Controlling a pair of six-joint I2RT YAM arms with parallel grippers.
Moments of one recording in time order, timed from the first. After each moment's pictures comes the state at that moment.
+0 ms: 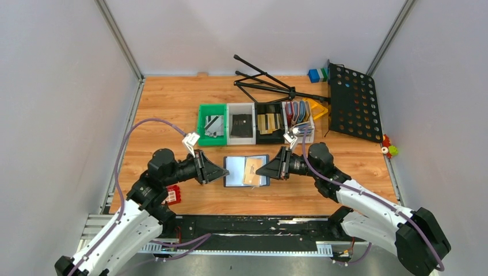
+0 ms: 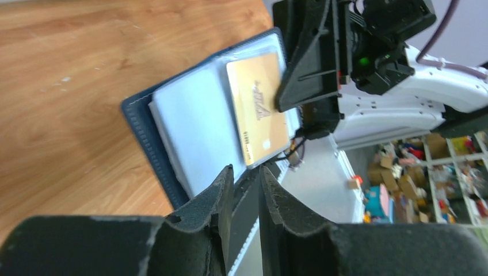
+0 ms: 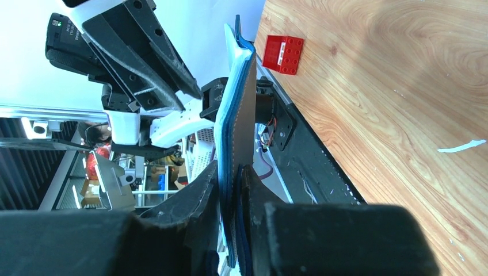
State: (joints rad) left arm -0.54 0.51 0.50 -0.23 0.55 -0.75; right arm 0.65 0.95 0.40 0.38 -0.66 1.16
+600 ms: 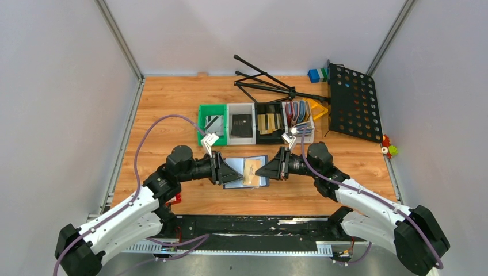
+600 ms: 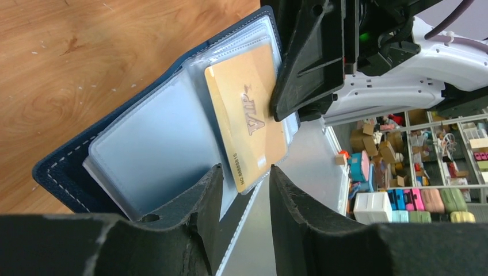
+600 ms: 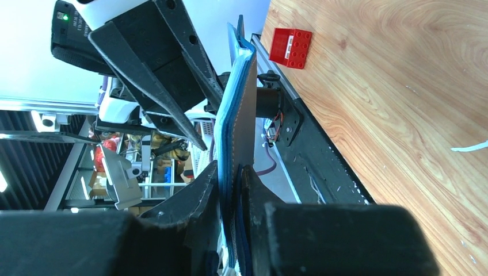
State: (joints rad) left arm -0.72 0.74 0.48 0.01 0.53 -0.81; right arm 0.65 0.98 0.40 0.41 -0.69 1.18
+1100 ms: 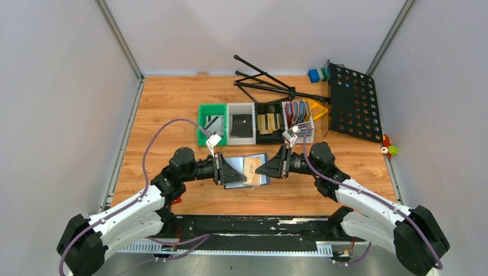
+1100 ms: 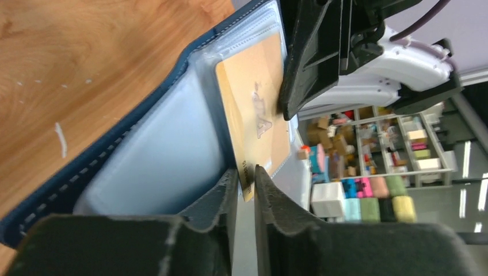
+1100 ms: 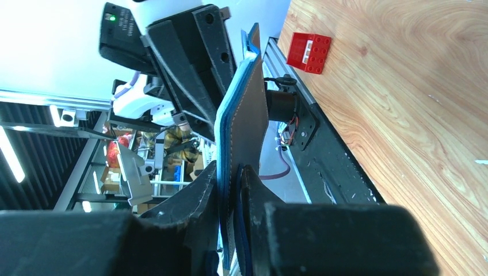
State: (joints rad) left arm -0.72 0.82 0.40 0.23 0.62 -0.95; right arm 0.65 0.98 0.40 0.49 -0.71 1.24
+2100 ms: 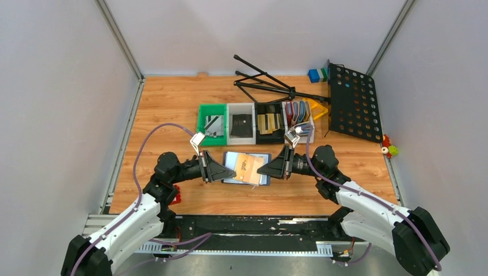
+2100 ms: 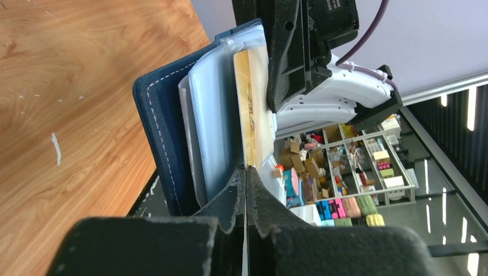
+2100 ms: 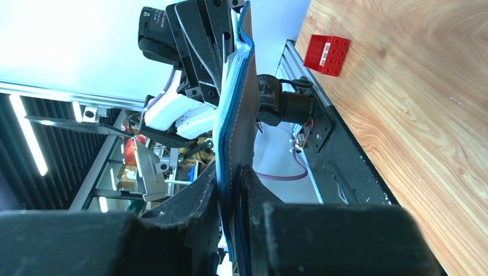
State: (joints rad) left arm -0.52 0.69 0.27 0.43 0.78 -1.13; right arm 0.63 0.97 0.34 0.63 -0.75 1.32
